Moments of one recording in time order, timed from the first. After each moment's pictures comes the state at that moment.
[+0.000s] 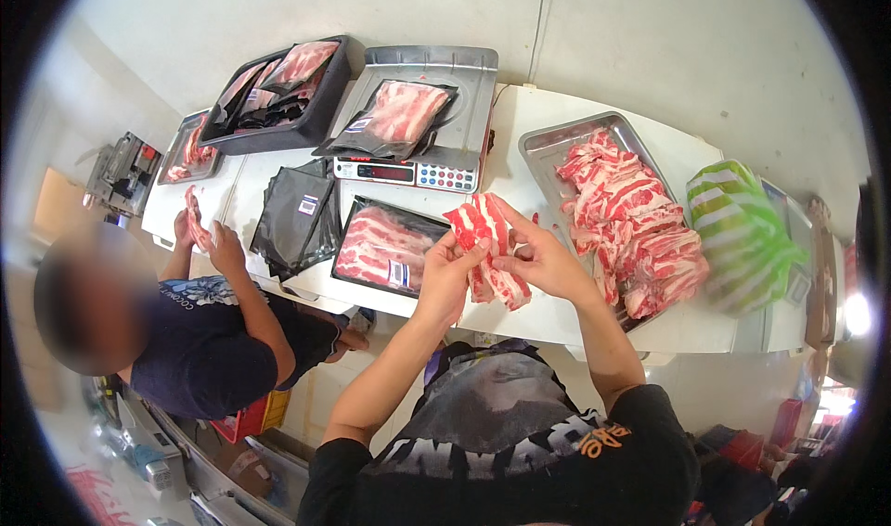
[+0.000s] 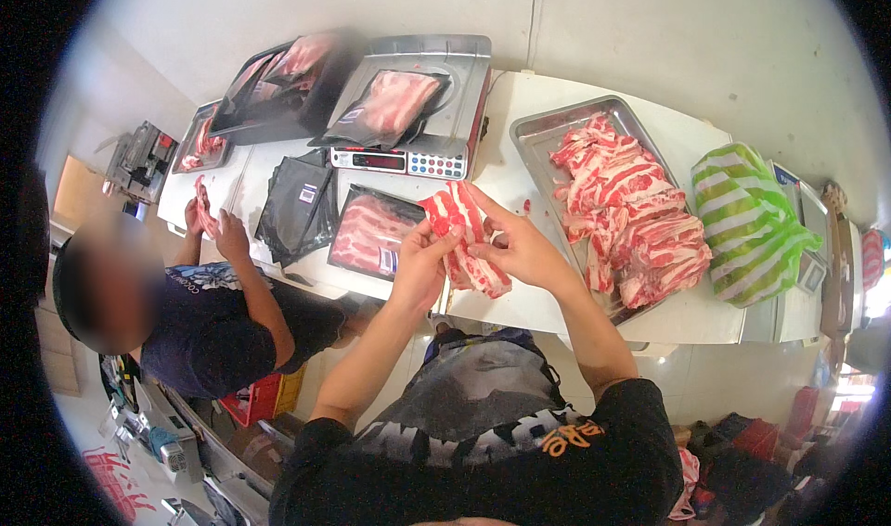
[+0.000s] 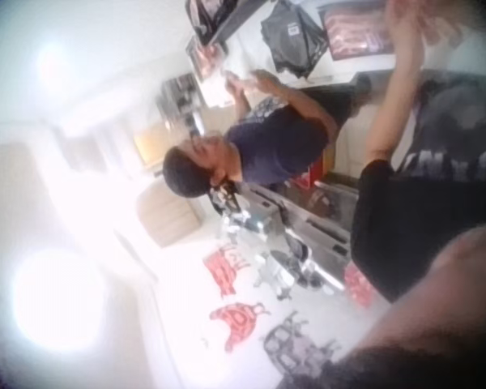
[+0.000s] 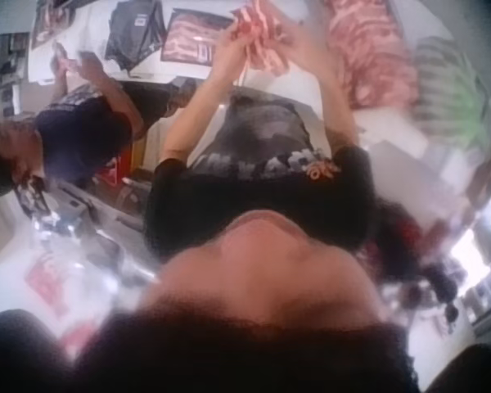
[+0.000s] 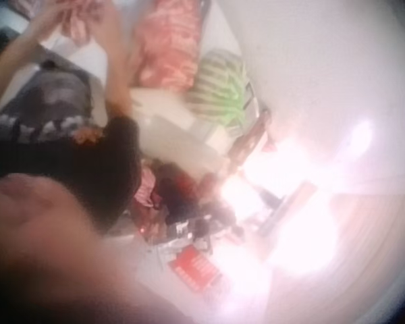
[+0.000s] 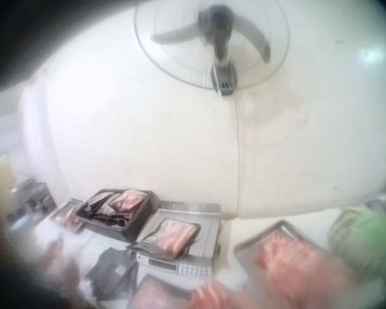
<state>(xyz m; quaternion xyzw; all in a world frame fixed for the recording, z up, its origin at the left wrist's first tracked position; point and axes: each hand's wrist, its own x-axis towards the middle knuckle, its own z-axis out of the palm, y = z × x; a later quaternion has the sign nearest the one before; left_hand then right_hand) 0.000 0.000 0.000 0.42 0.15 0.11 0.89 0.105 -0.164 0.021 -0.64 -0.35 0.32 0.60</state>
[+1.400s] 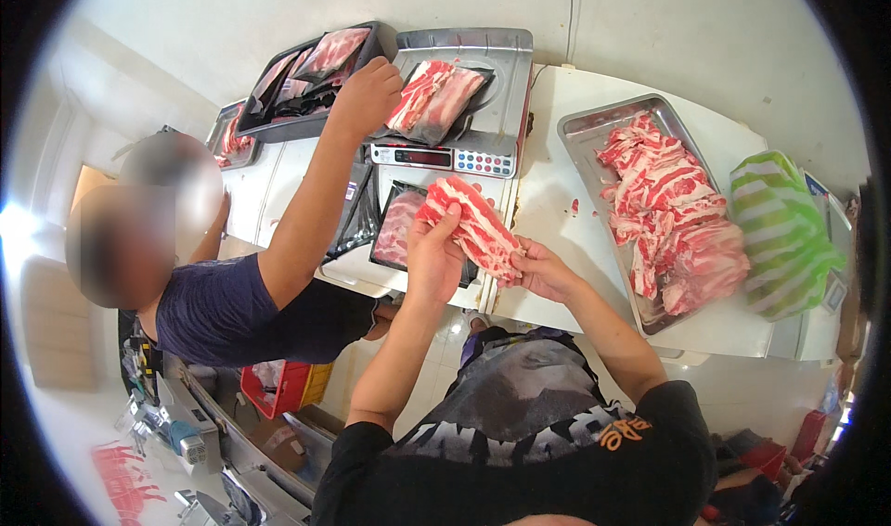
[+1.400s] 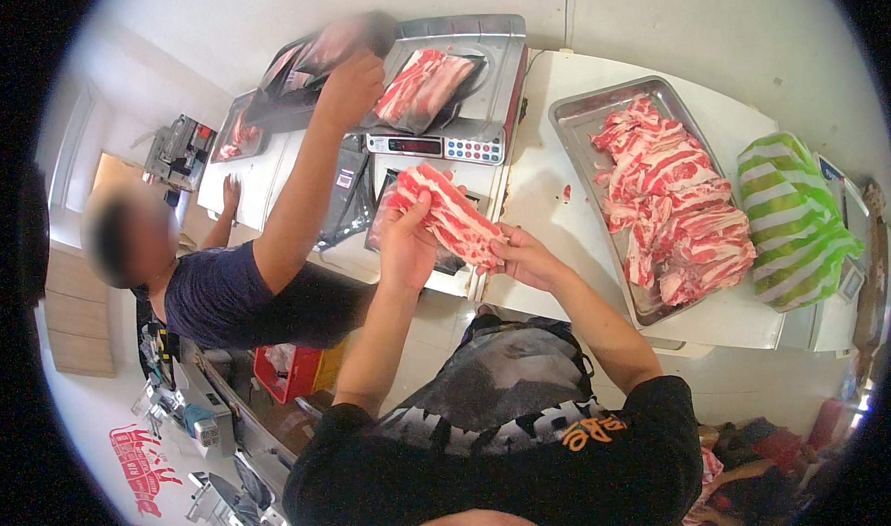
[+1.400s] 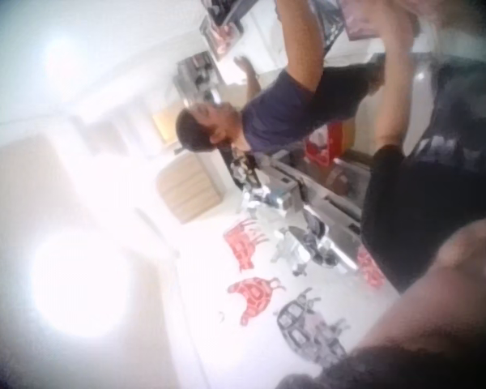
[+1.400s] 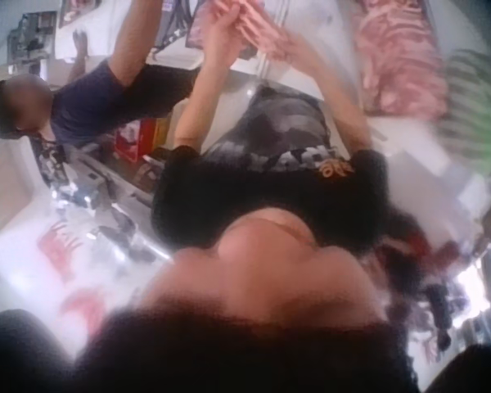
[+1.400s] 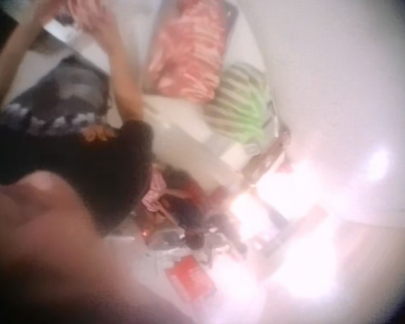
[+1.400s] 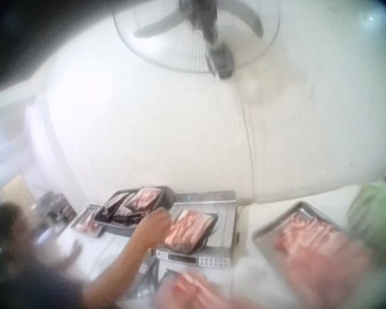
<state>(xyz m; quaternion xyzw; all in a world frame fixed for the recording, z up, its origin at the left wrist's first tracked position) -0.008 0.040 0.038 0.43 0.16 0.19 0.87 0.087 -0.134 -0.103 -0.29 -0.16 0.58 0.75</state>
